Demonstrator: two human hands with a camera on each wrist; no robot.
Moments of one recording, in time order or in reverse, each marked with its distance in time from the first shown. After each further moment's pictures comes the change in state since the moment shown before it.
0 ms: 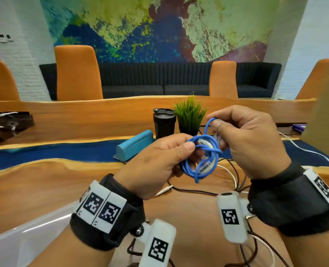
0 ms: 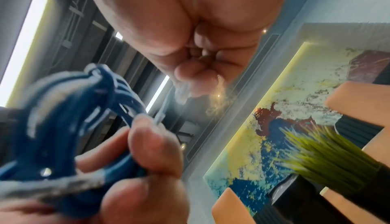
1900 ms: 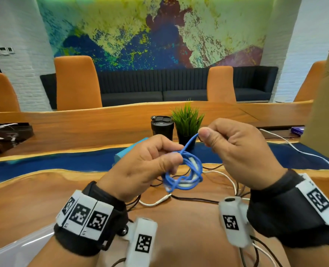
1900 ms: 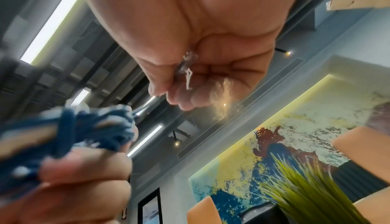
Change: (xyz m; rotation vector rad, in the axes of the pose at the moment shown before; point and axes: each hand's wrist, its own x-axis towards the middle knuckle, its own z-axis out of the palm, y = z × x) left_hand -0.004 0.008 -0.024 0.143 0.001 0.093; right_hand -0.003 -0.007 0.000 -0.281 -0.124 -0.079
